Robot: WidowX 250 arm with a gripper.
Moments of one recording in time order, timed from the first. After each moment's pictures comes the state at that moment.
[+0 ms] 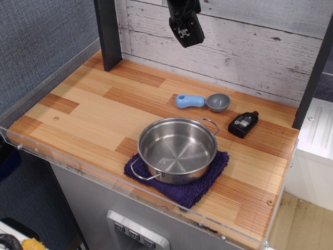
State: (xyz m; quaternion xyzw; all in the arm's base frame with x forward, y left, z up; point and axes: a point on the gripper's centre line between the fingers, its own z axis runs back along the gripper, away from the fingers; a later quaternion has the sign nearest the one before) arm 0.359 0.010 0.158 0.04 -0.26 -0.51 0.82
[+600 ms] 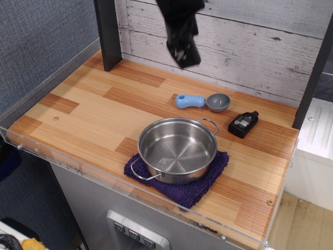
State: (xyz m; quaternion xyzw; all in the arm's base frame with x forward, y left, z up) arm 0.342 0.007 0.130 0.02 -0.24 -0.52 0.82
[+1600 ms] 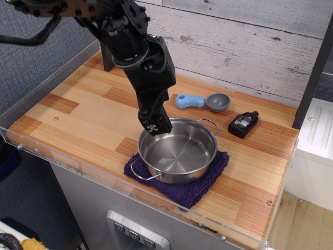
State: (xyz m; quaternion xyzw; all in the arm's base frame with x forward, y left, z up) arm 0.280 0.012 0.072 0.02 -0.19 -0.48 0.85
